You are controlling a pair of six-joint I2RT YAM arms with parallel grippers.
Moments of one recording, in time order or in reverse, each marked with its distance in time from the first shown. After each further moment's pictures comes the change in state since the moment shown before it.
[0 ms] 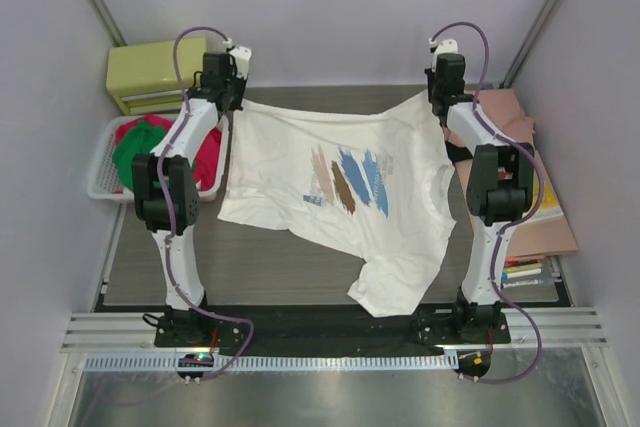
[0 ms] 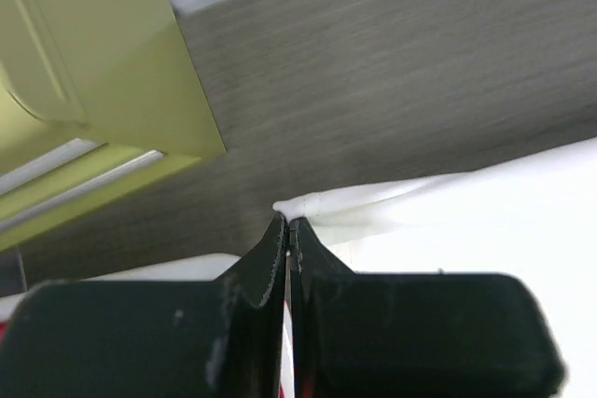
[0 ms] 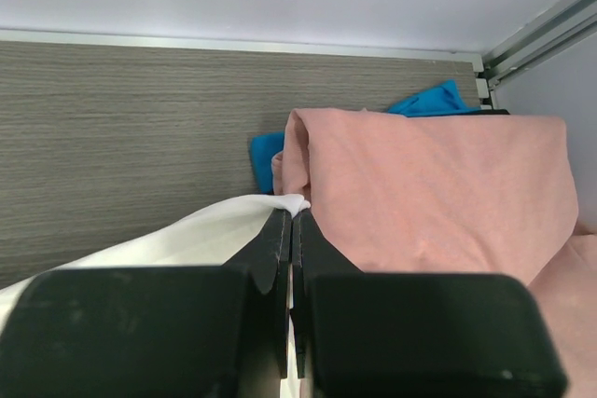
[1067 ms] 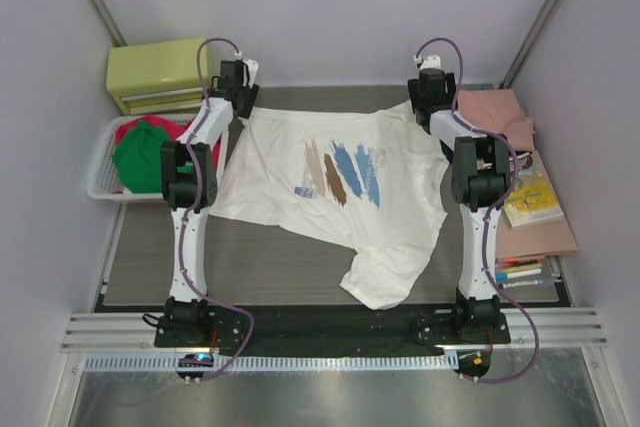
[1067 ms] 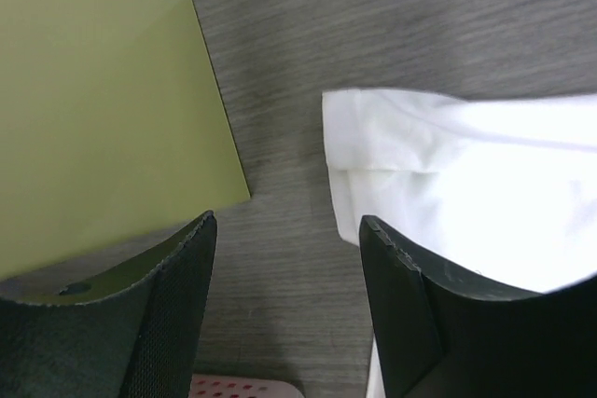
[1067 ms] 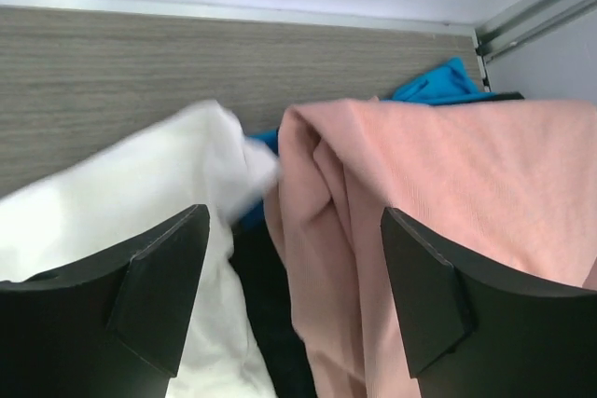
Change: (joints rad) left arm 0.001 0.407 0.409 -0.077 -0.183 0.045; right arm 0.032 0.254 0.129 0.109 0.186 -0.079
